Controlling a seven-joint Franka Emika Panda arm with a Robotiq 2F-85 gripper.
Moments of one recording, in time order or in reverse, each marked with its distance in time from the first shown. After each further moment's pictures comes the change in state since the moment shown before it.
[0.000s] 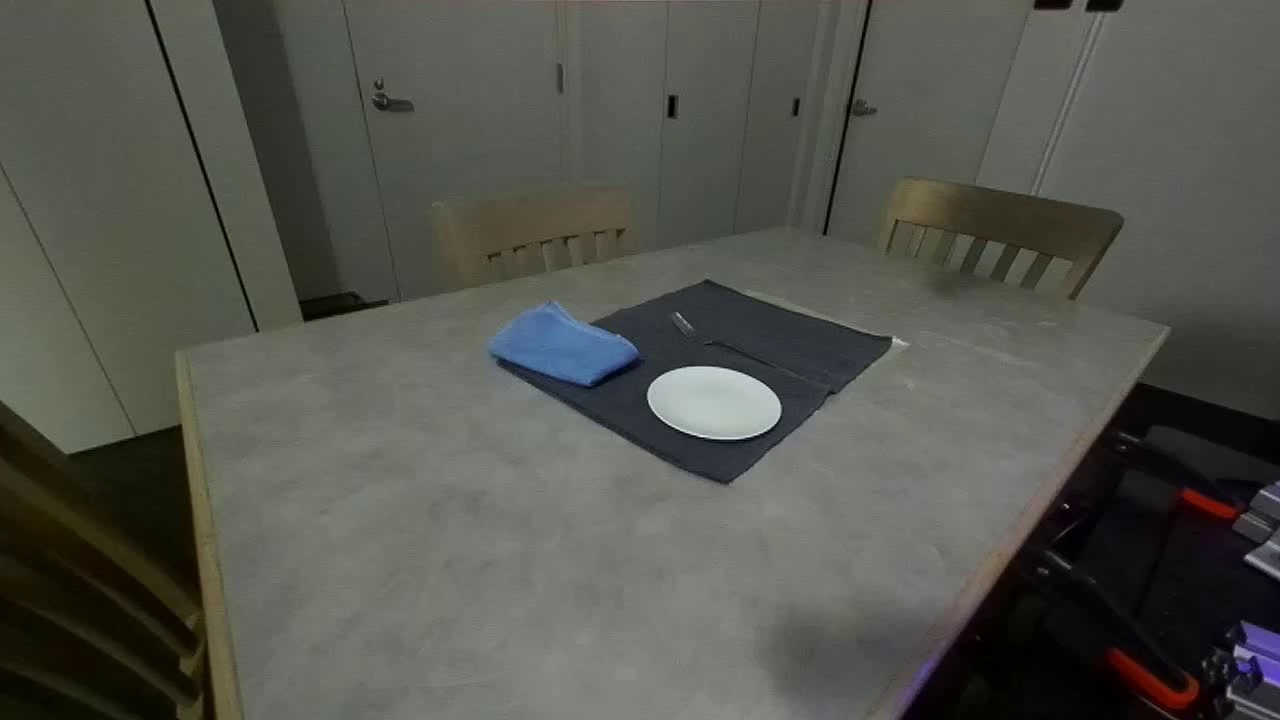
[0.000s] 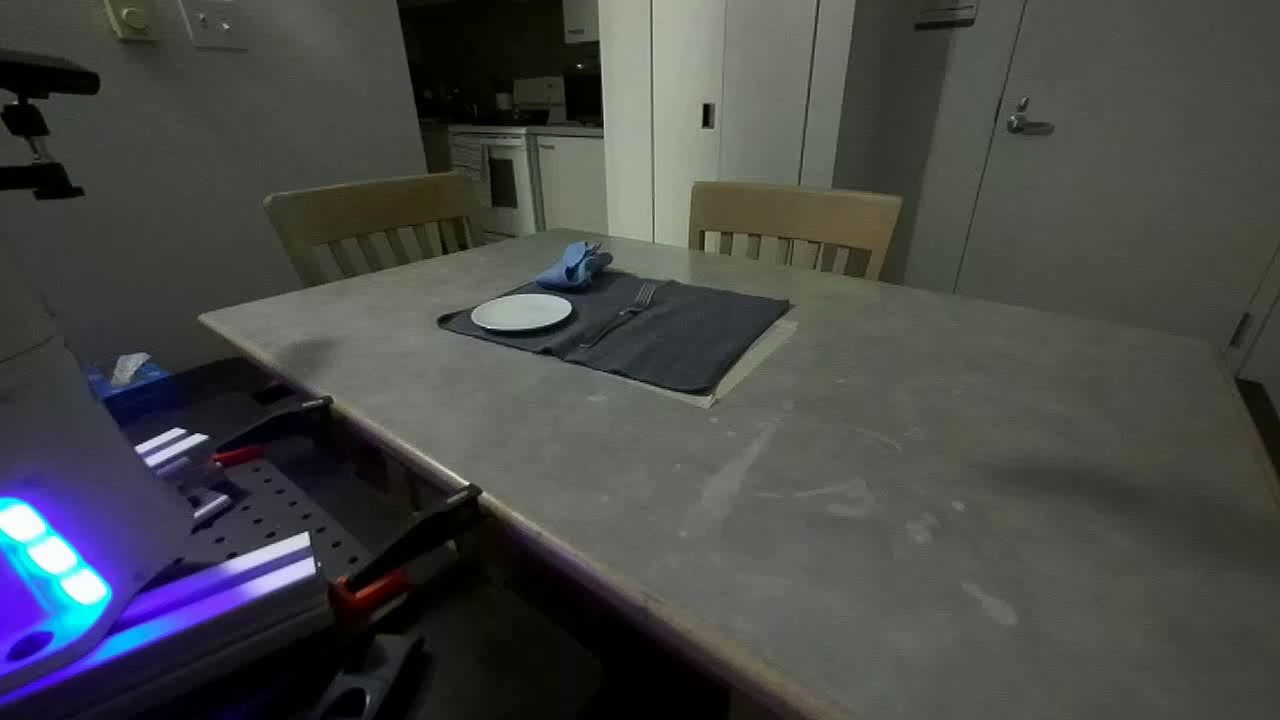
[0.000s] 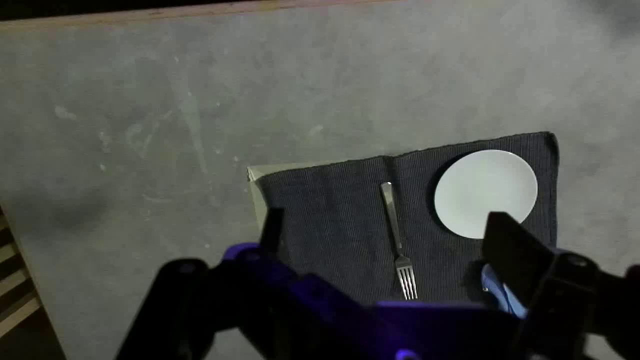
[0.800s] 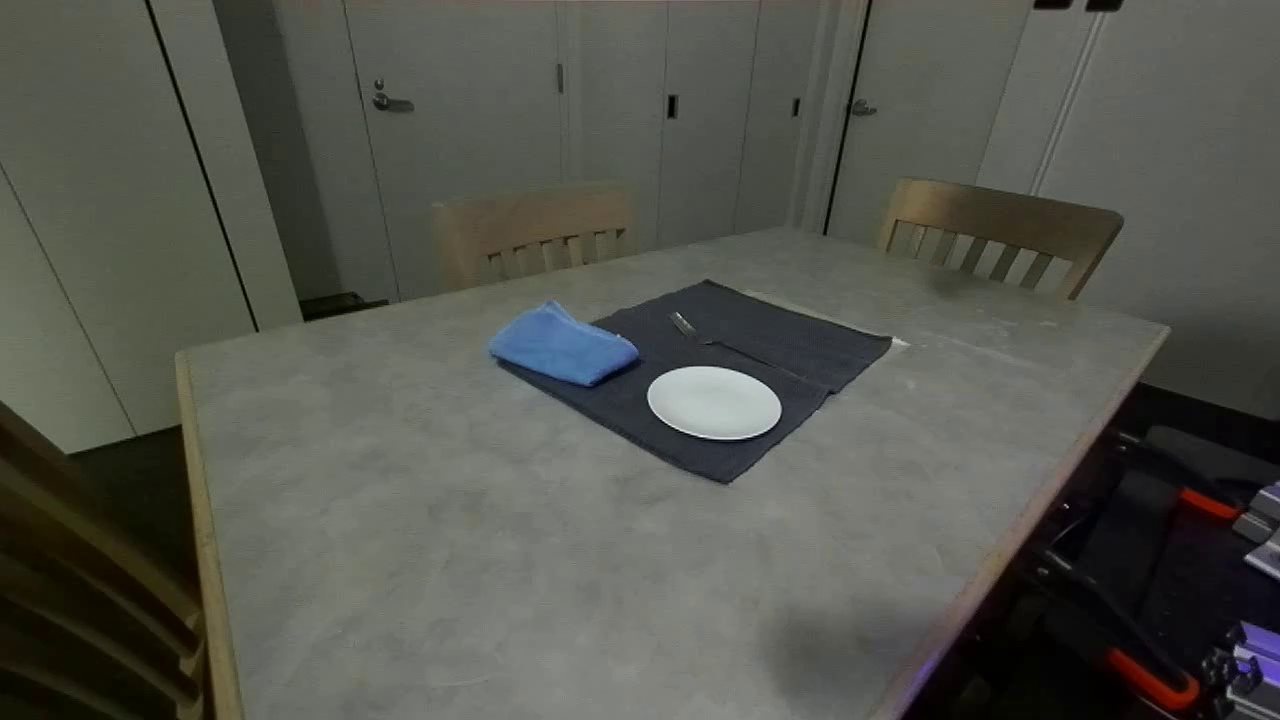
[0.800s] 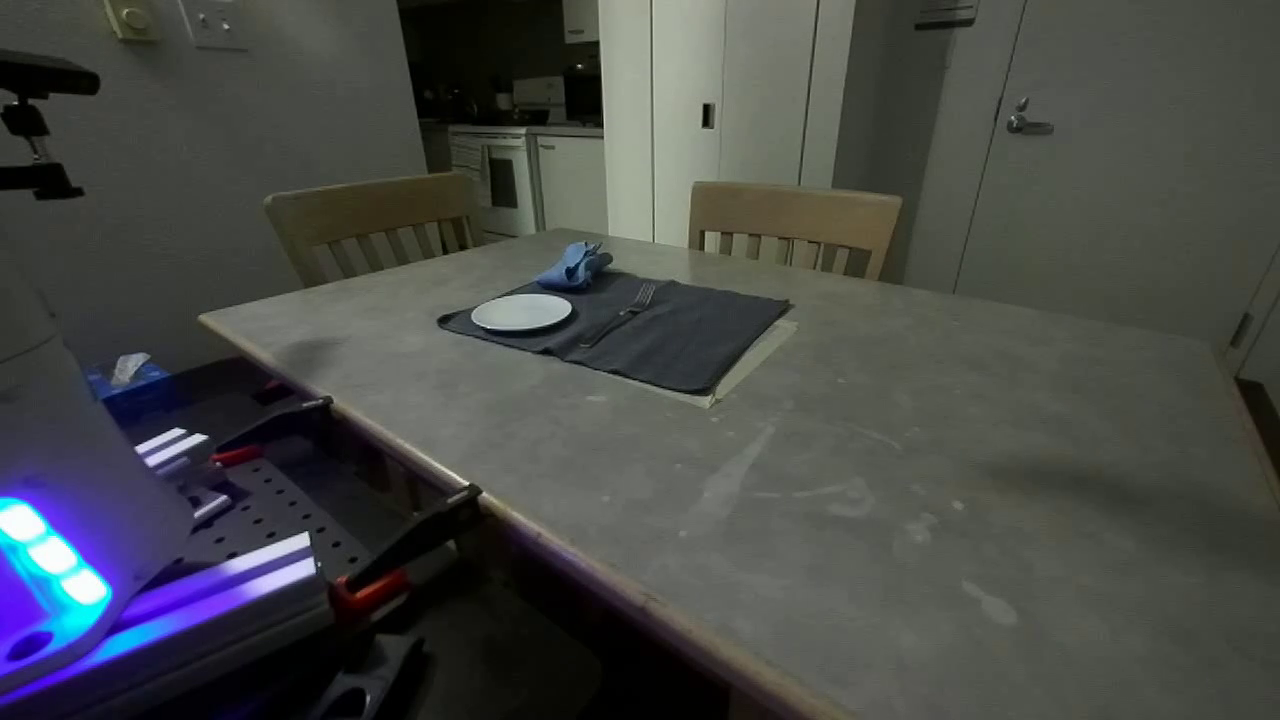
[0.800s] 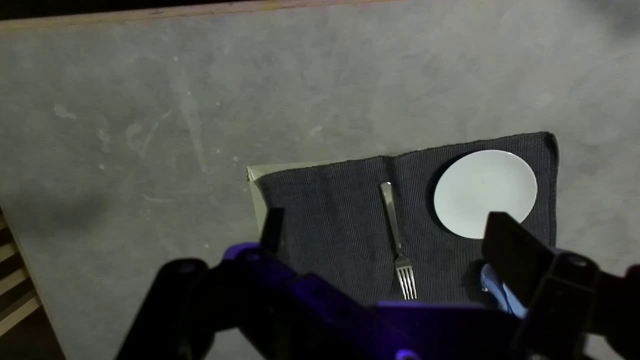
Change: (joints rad) arm 0.001 0.000 0.000 0.000 0.000 0.000 0.000
